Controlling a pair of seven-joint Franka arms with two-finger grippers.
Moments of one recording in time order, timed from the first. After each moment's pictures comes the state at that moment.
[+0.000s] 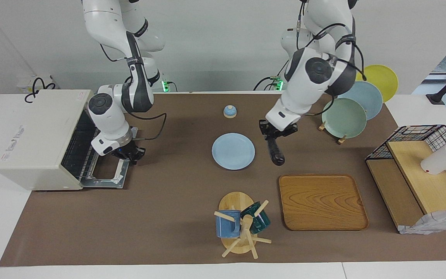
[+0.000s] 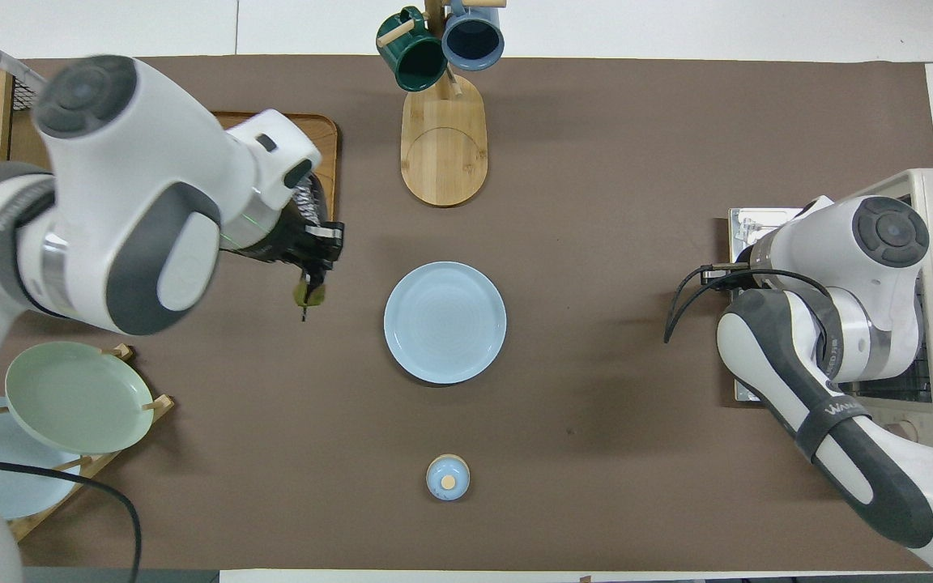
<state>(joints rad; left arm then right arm) -0.43 0.16 -0.17 -1.88 -0.16 2.08 -0.40 0.00 0.19 0.14 -2.16 -0.03 2.34 0.23</state>
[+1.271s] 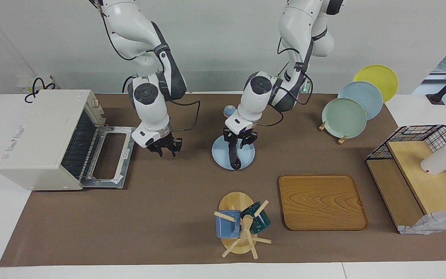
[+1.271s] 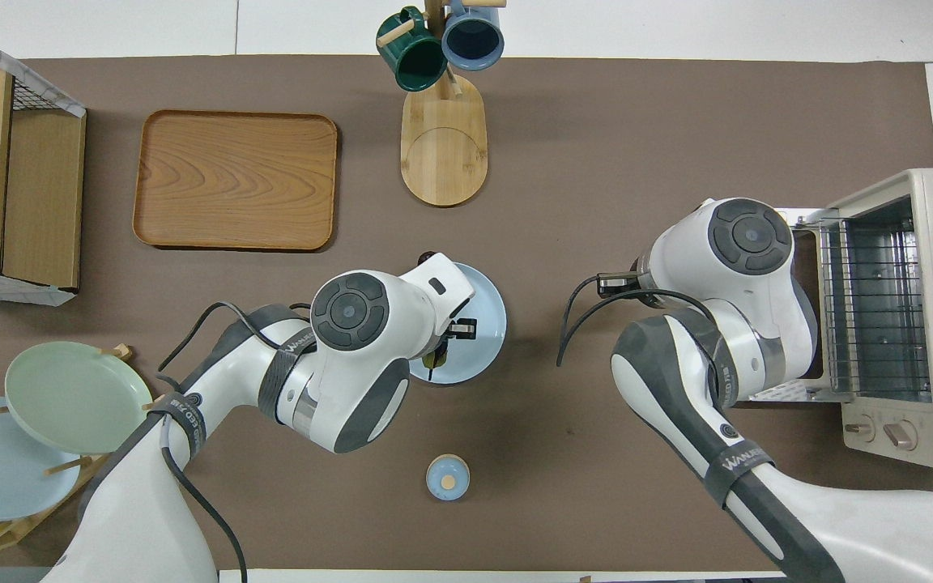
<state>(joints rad) -0.54 0.24 -0.15 -2.04 -0.16 2.39 -0.43 0.14 0.18 0.15 -2.09 -0.03 2.26 0.32</state>
